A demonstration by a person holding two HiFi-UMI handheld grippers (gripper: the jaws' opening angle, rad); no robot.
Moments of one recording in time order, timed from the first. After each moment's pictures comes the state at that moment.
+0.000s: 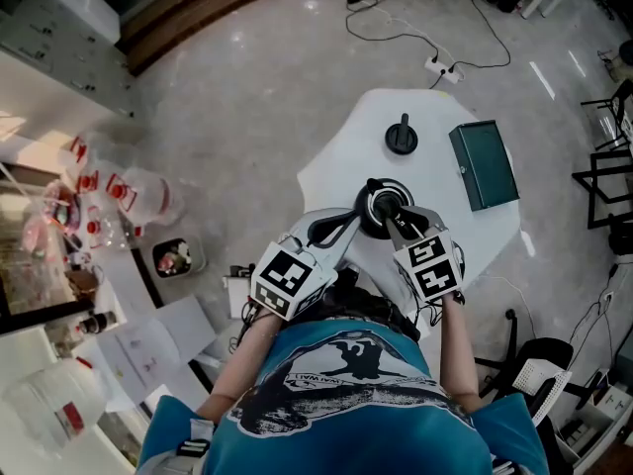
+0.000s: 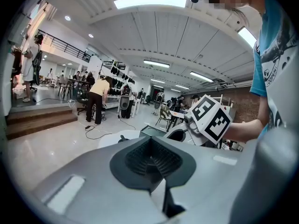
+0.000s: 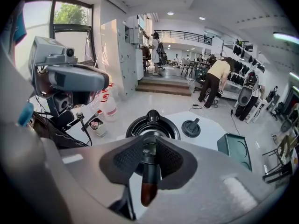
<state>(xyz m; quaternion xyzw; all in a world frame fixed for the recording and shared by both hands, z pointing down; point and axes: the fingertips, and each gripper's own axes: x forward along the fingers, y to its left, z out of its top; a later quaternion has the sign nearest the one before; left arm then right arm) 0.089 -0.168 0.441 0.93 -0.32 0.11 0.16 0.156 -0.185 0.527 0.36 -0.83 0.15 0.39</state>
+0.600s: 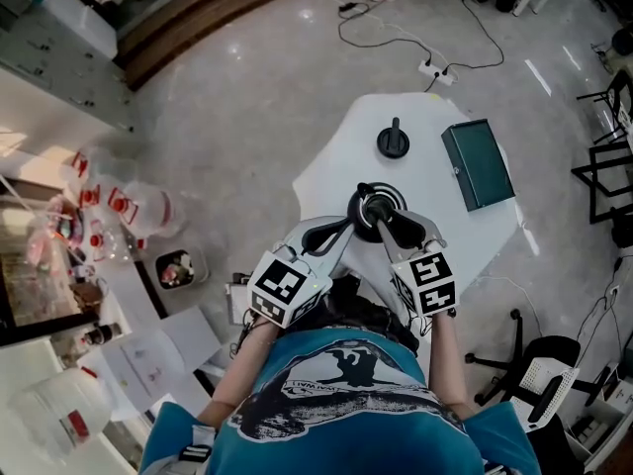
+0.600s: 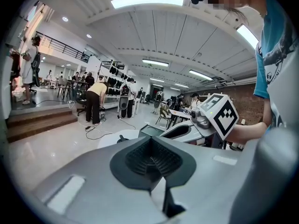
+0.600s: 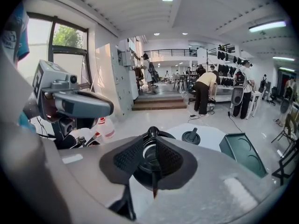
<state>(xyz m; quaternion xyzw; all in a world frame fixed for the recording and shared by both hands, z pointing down) 0.094 -0.161 0.440 0.93 -0.32 0.11 0.16 0.151 -0.180 0.490 0.41 -0.86 0.16 0.26</state>
